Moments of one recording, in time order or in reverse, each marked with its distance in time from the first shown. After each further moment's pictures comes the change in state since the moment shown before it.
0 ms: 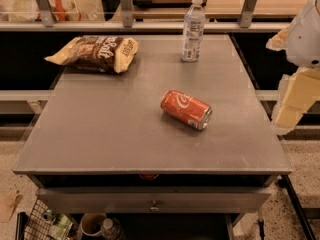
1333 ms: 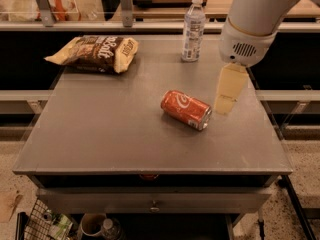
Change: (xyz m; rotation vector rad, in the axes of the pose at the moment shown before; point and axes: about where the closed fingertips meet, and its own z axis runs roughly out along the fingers) arm -0.061 -0.027 0.065 -0.100 0.108 0.089
